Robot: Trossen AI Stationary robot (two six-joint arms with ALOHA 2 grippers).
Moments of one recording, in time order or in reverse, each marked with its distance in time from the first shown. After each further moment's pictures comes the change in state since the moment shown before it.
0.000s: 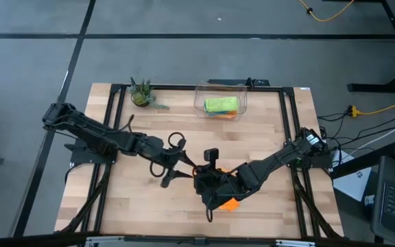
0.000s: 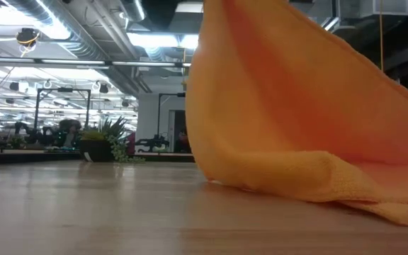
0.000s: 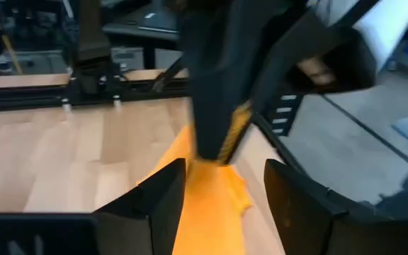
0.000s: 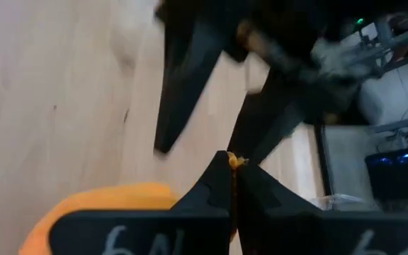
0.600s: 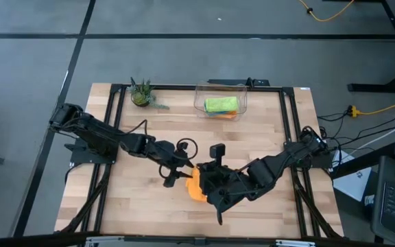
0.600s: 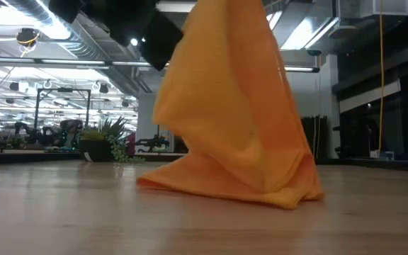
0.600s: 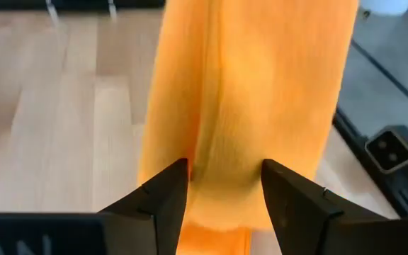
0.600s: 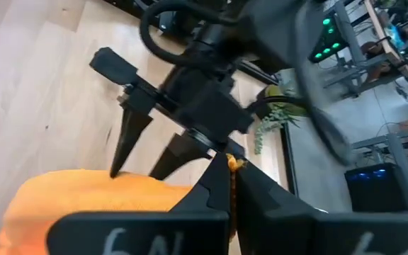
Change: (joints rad) left arm 0.026 0.097 0.000 -0.162 0.023 -0.005; right arm 0.031 -0.002 0.219 -0.173 0.063 -0.033
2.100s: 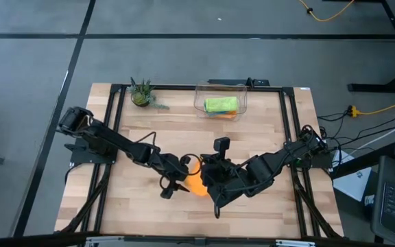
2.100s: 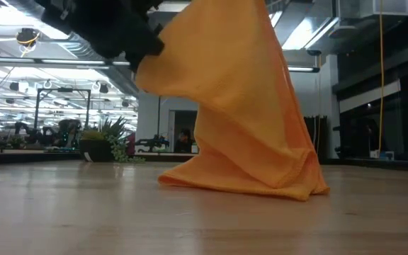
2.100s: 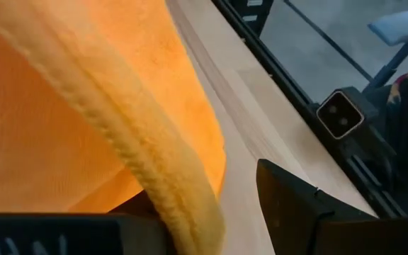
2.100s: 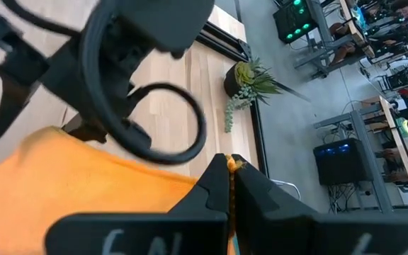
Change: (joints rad) left arm -0.079 0.130 0.000 0.079 0.095 0.001; right arm -0.023 0.000 0.007 -0.111 0.087 0.060
